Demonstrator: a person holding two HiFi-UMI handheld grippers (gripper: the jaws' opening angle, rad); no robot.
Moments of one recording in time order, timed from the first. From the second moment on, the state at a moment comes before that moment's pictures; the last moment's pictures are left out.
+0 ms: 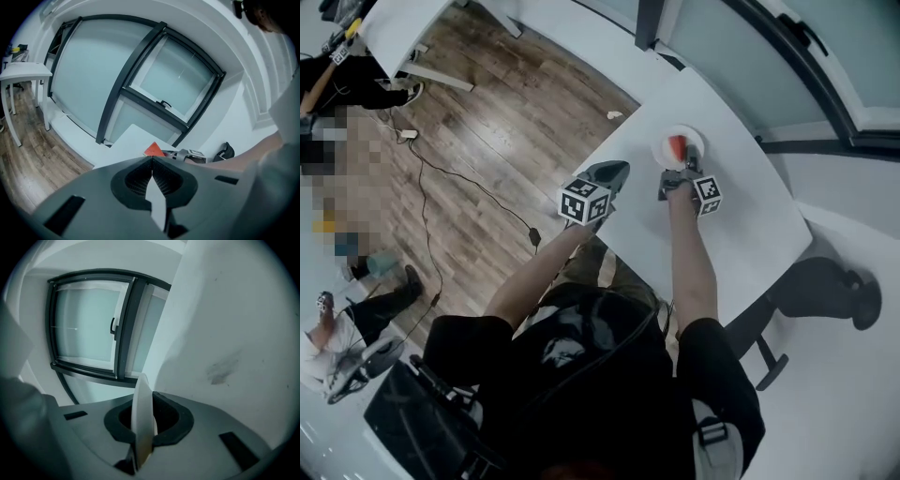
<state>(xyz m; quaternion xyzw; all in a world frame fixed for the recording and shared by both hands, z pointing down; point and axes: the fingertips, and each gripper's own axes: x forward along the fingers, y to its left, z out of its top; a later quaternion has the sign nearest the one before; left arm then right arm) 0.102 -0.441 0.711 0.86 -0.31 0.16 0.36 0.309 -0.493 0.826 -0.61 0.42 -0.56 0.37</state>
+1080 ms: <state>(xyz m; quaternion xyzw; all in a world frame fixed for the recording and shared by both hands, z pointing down) 0.131 -0.402 0.615 0.91 -0.28 0.13 0.27 0.283 -0.383 0.630 -0.66 0.72 -0.13 -0.16</state>
